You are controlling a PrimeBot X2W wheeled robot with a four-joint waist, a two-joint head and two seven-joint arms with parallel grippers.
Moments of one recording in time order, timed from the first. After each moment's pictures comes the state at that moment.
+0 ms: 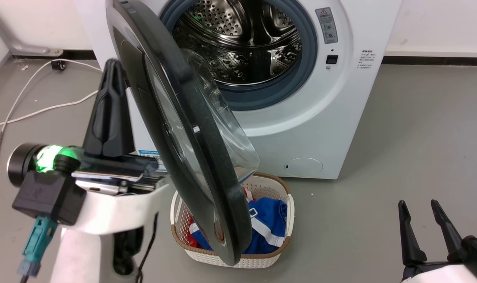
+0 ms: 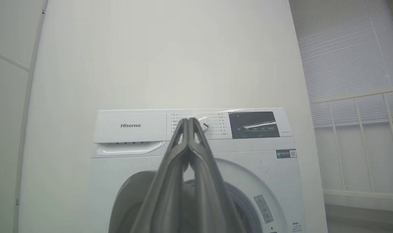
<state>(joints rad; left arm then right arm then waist) -0.28 0.10 -0.08 -0.28 -0.15 -0.03 -0.25 0.15 -0.05 -0.08 -0.09 0.14 0.13 -0.12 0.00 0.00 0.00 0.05</state>
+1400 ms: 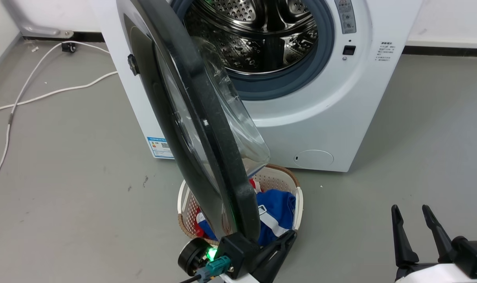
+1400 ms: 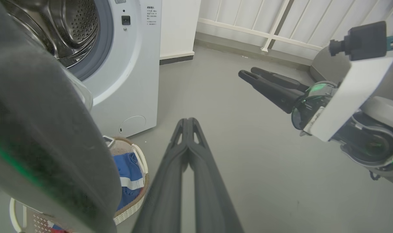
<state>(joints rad) -0.06 0.15 -0.65 -0.16 -0.34 -0.10 0.16 0.13 -0.05 -0.07 0.01 0.17 0.13 -0.15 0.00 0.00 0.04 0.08</state>
